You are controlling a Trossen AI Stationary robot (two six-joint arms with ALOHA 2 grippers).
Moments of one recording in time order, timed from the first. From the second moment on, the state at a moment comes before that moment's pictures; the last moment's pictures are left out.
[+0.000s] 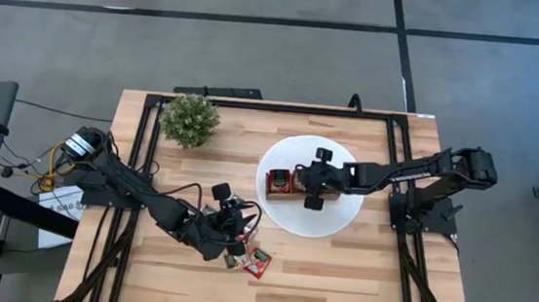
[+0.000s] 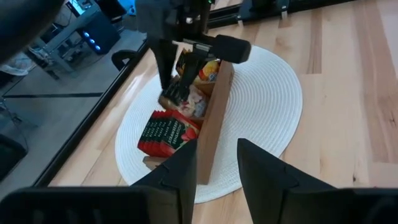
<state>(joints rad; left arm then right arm) -0.52 1.60 1.04 -0.13 -0.93 -0.22 -0.01 1.47 0.75 -0.15 0.33 -0.17</state>
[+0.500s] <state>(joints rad) -0.53 1.60 1.04 -0.19 -0.94 -0.22 0.24 1.47 0.92 -0.33 0.61 -0.09</state>
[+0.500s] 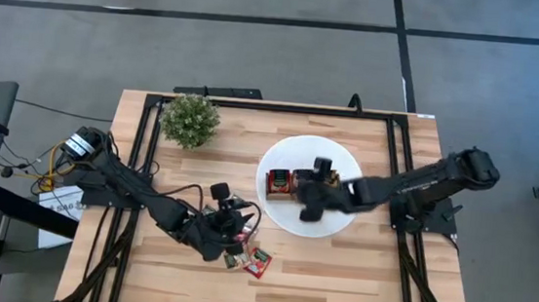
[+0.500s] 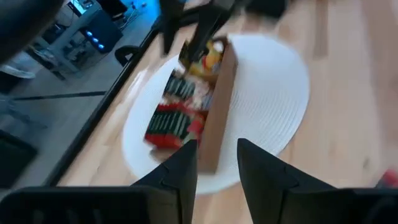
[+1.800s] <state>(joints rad) -0.75 1.24 0.65 -0.86 -0.43 -1.21 0.81 1.68 0.91 -0.02 0.70 0.37</state>
